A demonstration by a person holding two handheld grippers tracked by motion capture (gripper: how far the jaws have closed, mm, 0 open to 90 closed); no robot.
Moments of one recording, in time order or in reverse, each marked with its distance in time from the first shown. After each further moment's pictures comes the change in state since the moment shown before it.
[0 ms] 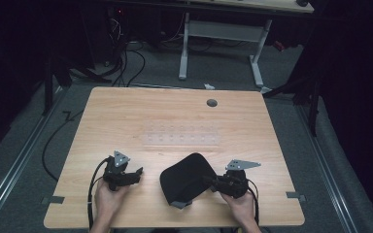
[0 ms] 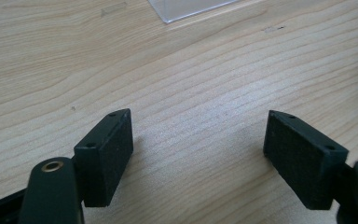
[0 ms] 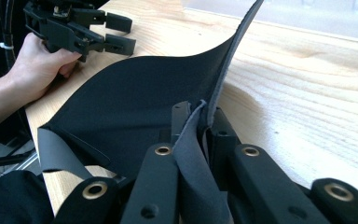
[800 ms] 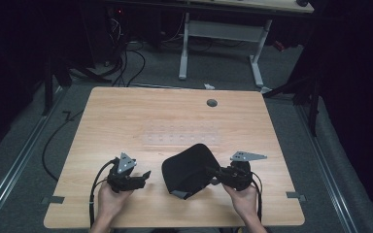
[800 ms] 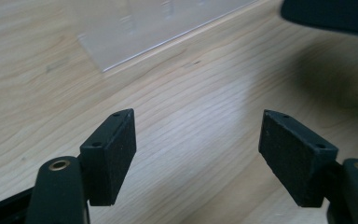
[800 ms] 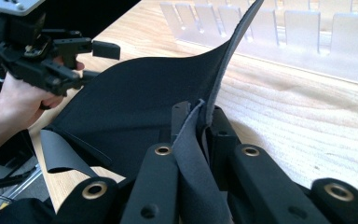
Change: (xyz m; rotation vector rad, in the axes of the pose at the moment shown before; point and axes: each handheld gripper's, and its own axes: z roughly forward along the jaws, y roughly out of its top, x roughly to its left) left arm -0.037 0.007 -0.027 -0.006 -0.200 0.063; right arm 0.001 0.026 -0.015 -0.046 -0.028 0.041
